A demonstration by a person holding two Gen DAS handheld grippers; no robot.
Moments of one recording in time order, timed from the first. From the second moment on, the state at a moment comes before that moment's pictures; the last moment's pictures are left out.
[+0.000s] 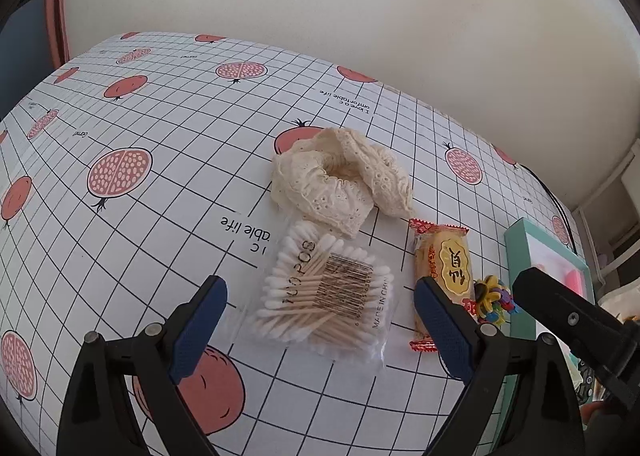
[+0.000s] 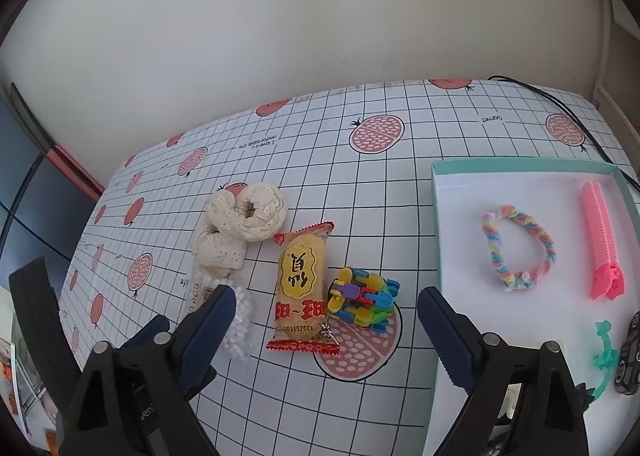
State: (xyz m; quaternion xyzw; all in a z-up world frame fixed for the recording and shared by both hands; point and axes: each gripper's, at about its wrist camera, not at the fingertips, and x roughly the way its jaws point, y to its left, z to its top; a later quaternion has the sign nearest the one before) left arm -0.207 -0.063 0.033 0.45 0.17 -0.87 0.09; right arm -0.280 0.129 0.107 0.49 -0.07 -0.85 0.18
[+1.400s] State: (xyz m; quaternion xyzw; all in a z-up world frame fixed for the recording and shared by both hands) left arm -0.221 -0.061 0.023 0.45 0.16 -0.87 0.09; right arm -0.296 0.134 0.065 0.51 -0.08 -0.85 0.15
